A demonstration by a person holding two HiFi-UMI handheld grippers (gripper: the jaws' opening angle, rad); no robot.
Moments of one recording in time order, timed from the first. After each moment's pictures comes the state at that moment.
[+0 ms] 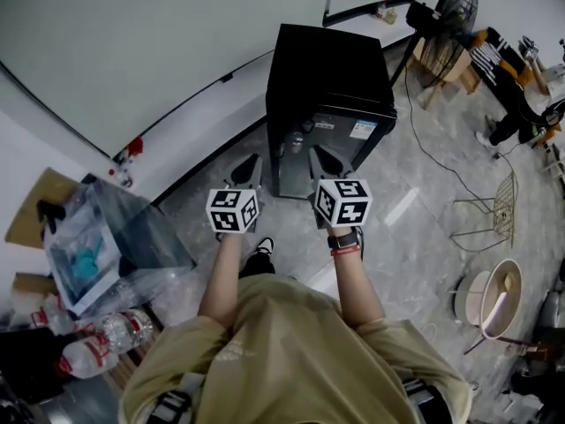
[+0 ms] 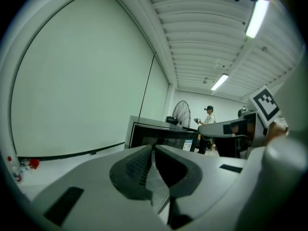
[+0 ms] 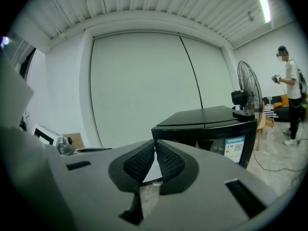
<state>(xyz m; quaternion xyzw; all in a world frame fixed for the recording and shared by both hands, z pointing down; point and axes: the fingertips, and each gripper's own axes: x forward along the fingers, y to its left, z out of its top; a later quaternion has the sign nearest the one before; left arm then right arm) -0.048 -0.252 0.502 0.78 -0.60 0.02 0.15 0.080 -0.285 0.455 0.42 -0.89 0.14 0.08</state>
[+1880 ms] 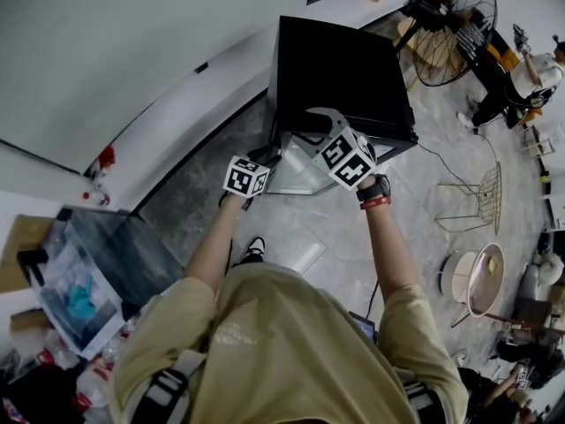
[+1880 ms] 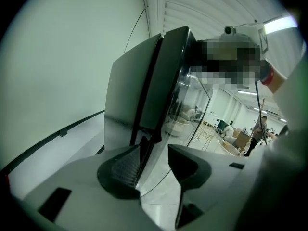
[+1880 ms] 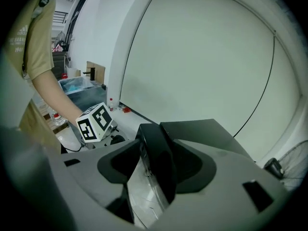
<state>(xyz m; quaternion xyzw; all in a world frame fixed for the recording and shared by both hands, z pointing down) -0.057 -0.424 0.688 0.86 -0.41 0.17 0.26 -0.039 -0.433 0.499 0.20 -0.89 -0.11 0.38</state>
